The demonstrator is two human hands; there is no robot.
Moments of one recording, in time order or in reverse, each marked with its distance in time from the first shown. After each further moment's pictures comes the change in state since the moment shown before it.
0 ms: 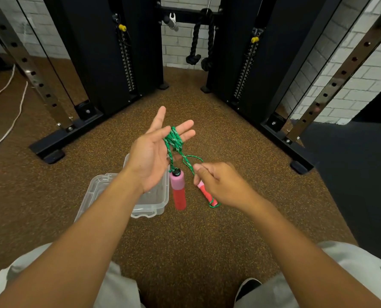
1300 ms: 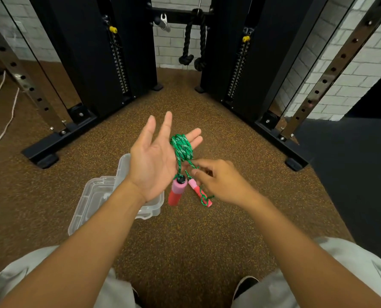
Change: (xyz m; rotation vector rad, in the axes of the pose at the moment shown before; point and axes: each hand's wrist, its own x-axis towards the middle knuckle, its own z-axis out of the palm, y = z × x) left_hand -0.007 -0.011 0.026 -0.221 -0.215 -0.075; right_hand -0.006 -0.001 -0.015 0.061 -0.040 0.048
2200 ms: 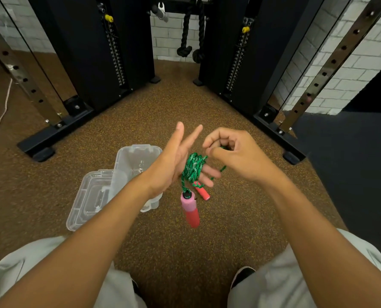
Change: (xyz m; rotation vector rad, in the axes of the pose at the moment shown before) left_hand -0.003 -0.020 0.006 0.591 -0.097 -0.205; right_hand -0.007 -0.012 -0.046 0.242 0.091 -0.053
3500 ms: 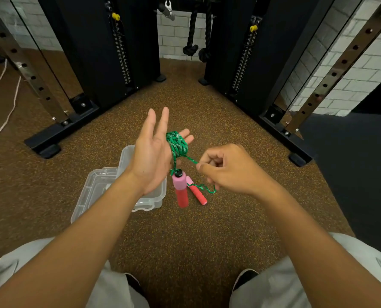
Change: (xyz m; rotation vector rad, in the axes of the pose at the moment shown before) left_hand -0.003 0.000 -0.028 -0.387 0.230 0.139; right_hand -0.005 -0.010 0.022 -0.202 -0.126 0.068
